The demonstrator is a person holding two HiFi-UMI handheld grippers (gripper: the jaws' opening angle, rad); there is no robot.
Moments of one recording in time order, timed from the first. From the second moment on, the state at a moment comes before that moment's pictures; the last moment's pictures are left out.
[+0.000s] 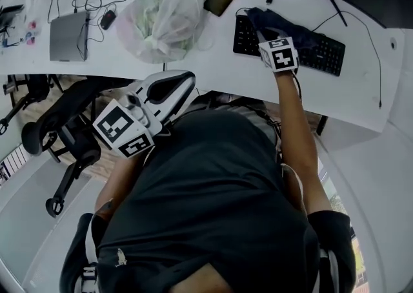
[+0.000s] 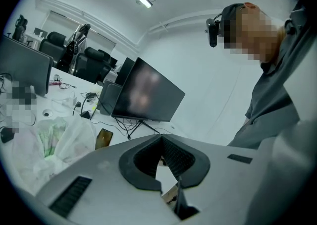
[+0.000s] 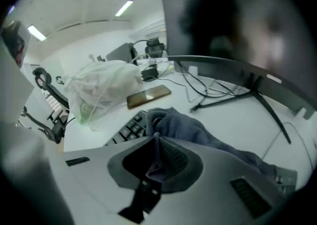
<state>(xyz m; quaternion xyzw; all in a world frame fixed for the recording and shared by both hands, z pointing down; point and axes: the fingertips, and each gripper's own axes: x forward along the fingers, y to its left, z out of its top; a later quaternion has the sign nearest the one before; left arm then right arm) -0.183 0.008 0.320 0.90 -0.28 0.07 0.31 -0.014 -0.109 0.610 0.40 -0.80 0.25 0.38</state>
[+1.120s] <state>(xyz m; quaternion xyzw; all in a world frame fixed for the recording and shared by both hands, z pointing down) -0.217 -0.003 0.334 0.90 -0.28 0.05 0.34 -0.054 -0.085 0.598 0.39 -0.79 0.25 0.40</state>
